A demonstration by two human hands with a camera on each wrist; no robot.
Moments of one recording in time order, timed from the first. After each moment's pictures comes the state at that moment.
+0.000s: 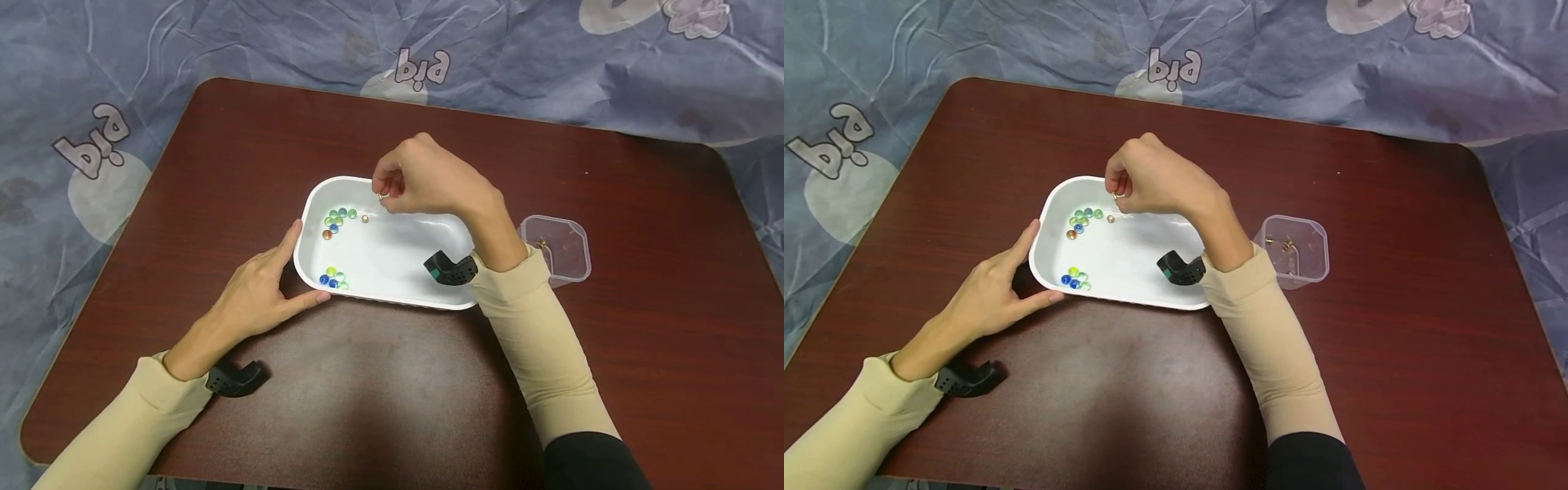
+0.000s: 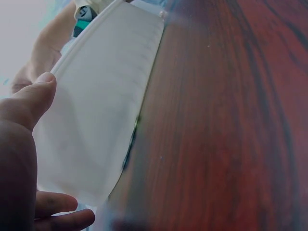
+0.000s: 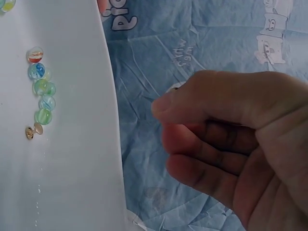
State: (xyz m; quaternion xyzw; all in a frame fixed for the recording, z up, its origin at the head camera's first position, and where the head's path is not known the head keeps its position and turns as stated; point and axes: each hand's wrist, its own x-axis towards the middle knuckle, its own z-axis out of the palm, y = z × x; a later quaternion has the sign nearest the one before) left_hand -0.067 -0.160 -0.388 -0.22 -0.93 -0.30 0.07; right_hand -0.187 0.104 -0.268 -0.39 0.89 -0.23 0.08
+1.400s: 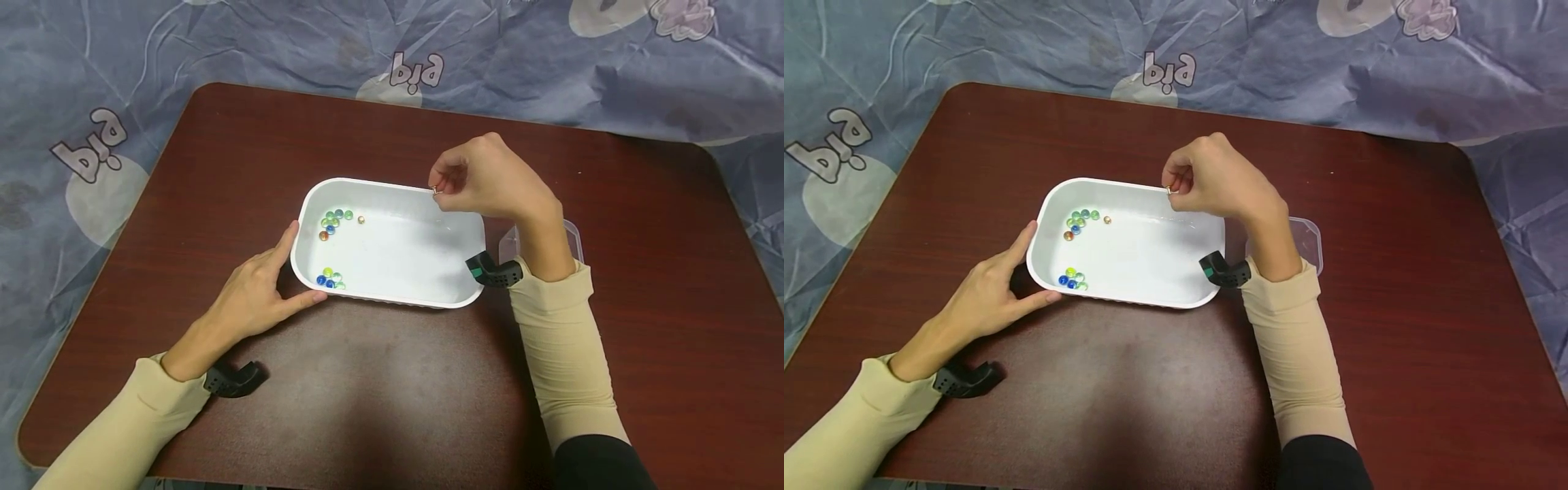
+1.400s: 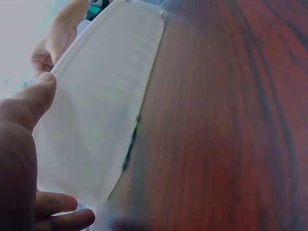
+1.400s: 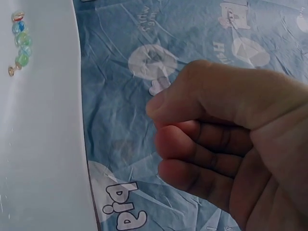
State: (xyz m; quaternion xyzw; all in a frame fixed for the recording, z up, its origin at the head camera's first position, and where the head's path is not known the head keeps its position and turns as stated) left_hand -0.067 -0.163 -0.391 -0.24 -0.92 -0.31 0.08; right_hand -0.174 0.170 -0.263 -0.33 0.91 -0.23 0.01
